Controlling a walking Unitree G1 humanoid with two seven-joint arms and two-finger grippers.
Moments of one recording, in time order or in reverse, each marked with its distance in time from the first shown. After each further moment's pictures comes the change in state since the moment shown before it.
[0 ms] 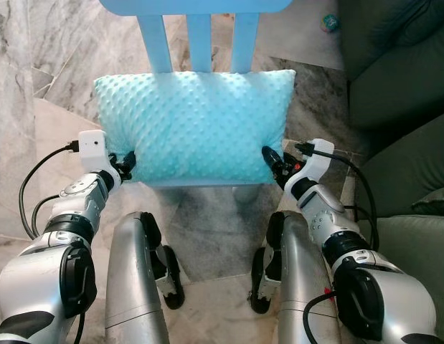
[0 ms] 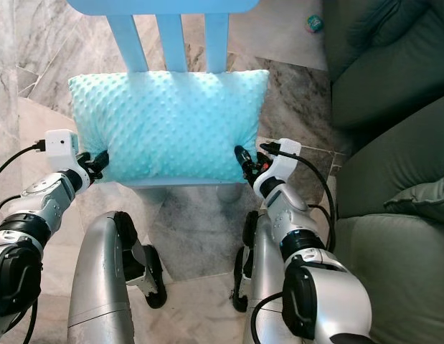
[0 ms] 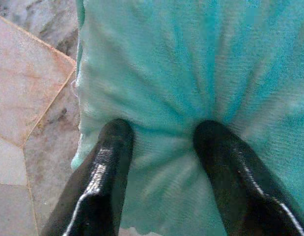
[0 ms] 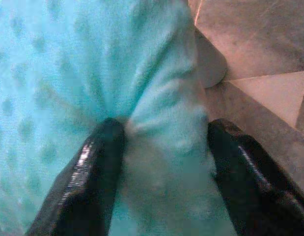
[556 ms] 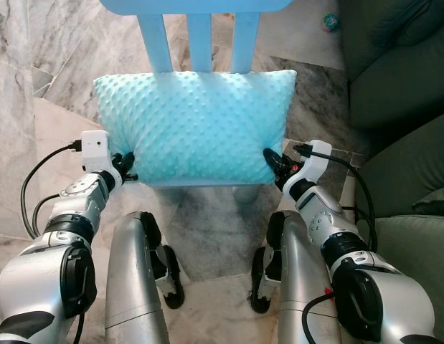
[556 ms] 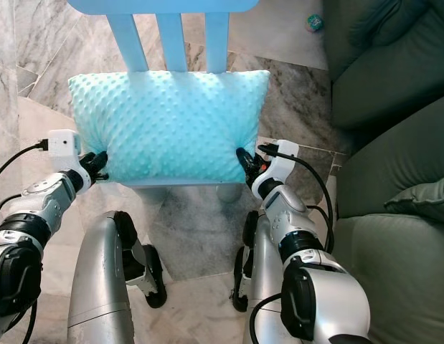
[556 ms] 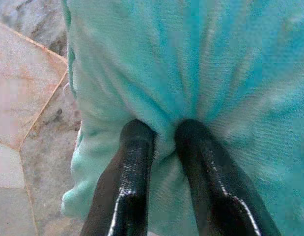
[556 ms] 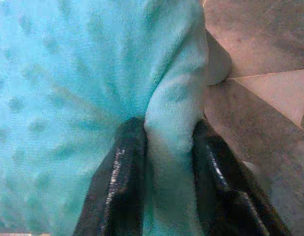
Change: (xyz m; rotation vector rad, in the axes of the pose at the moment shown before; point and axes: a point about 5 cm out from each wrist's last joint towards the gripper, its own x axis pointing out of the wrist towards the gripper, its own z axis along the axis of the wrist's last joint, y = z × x) left arm 0.000 -0.002 -0.001 0.029 0.010 -0.028; right arm 0.000 0.001 -0.002 -0.003 0.004 0.015
